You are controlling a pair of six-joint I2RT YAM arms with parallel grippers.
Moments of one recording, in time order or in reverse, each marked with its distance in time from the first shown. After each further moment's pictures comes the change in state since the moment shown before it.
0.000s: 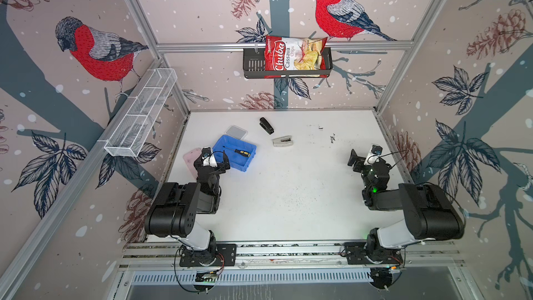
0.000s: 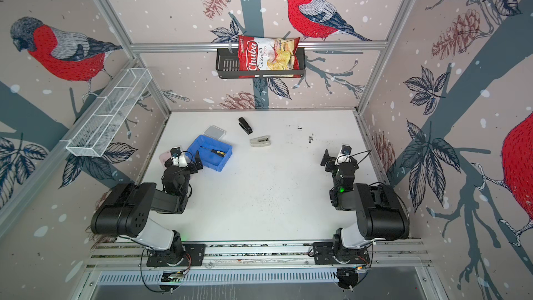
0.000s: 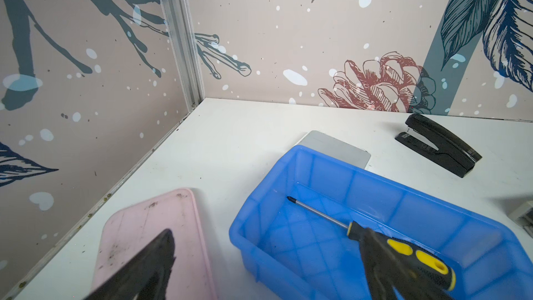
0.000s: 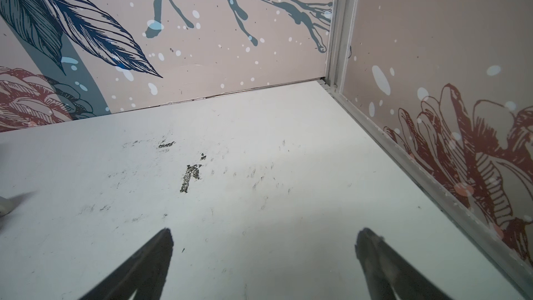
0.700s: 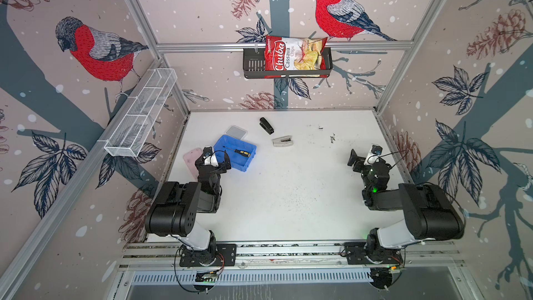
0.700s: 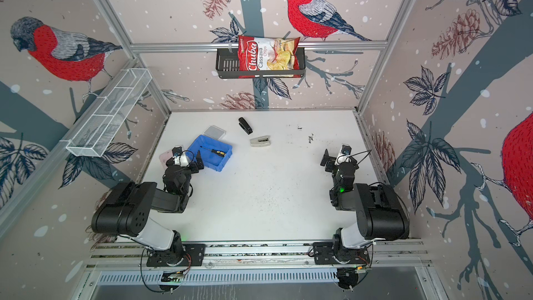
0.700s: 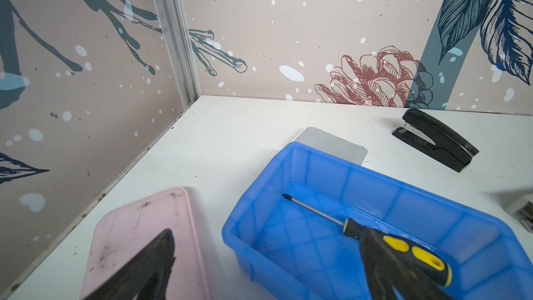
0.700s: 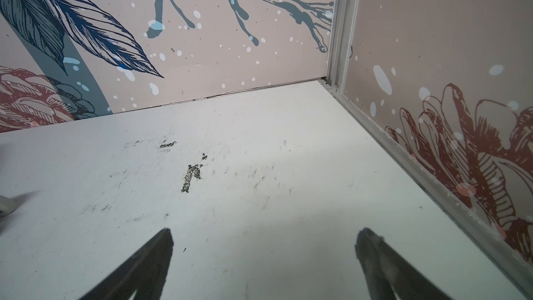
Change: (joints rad) left arm -0.014 0.007 0.013 -0.022 0.000 0.005; right arm 0.000 0.000 0.000 0.000 -0.003 0.001
